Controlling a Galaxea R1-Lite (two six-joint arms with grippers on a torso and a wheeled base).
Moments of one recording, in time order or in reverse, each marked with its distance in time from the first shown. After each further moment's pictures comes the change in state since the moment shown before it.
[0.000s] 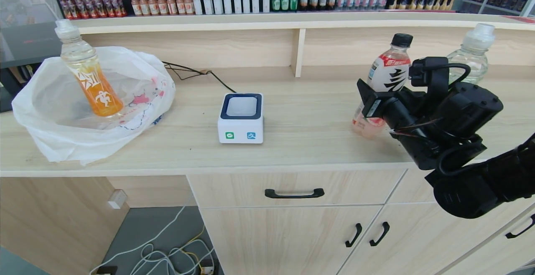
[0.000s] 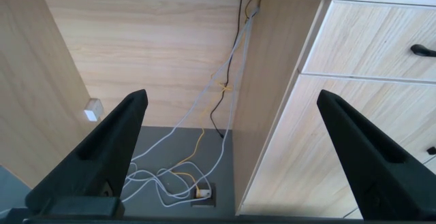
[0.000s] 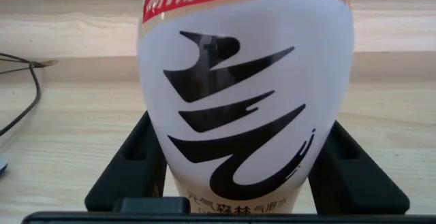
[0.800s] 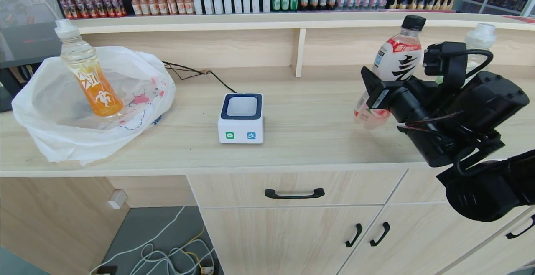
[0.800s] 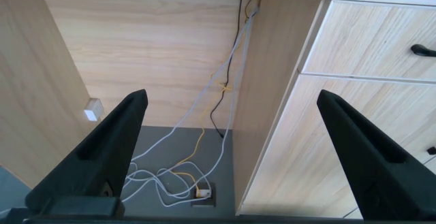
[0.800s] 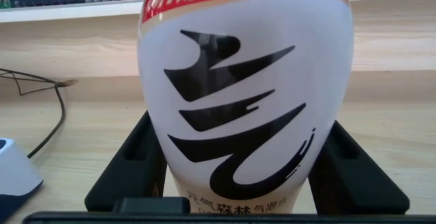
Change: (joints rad) left arm 0.000 0.000 0.000 0.000 0.000 0.000; right arm 0.038 -0.080 0.017 -0.003 -0.006 -0.006
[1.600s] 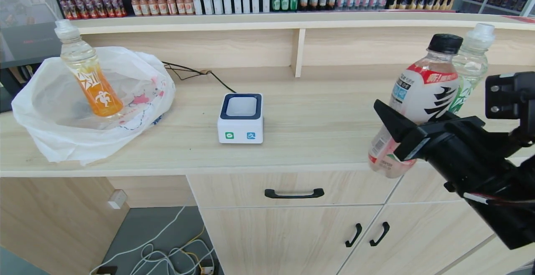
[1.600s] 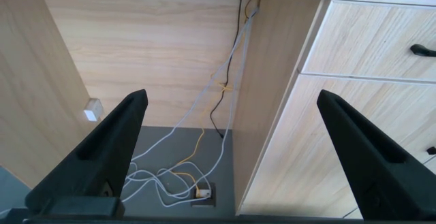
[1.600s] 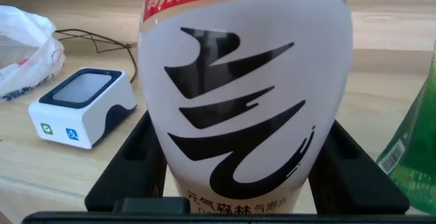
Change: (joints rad) left arm 0.000 0.000 0.000 0.000 0.000 0.000; right arm 0.209 -0.314 0.410 -0.005 -0.057 -0.020
